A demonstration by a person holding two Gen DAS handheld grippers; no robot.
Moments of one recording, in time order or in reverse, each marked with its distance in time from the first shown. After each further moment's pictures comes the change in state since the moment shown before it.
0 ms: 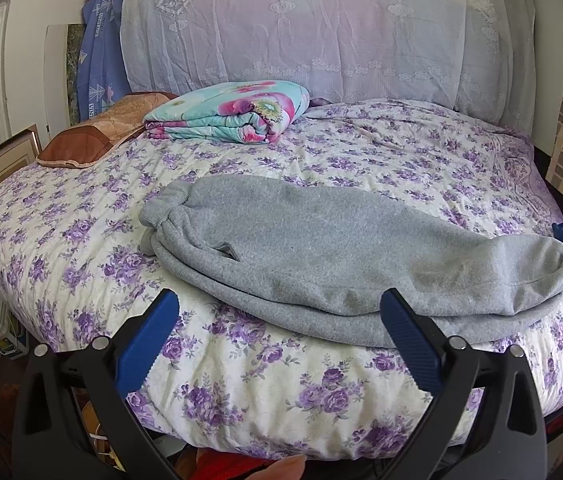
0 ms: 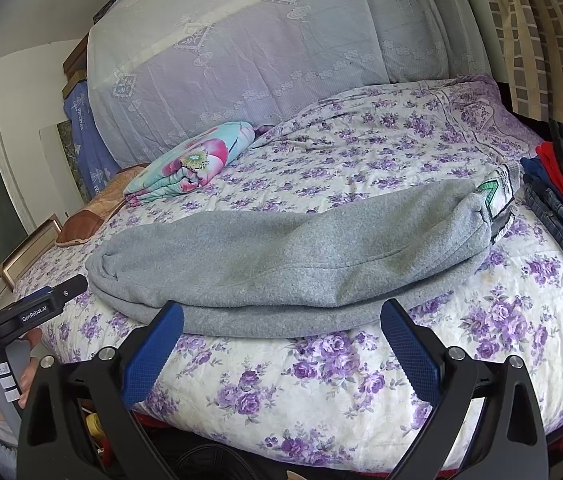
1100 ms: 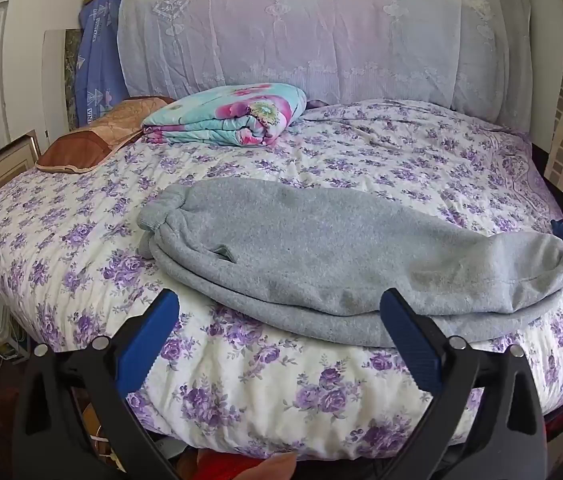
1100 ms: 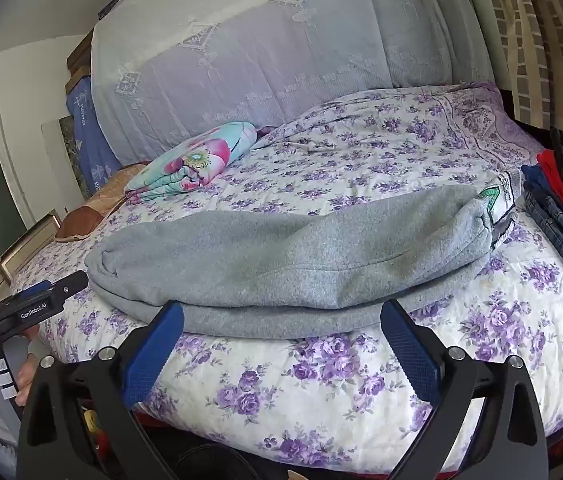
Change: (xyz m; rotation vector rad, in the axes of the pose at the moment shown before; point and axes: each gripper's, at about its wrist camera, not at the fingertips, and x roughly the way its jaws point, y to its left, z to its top) left arm -0.001 -0.005 0.000 0.016 -0.007 0.011; right arm 0.001 0.000 0.000 -0.014 -0.006 -0.005
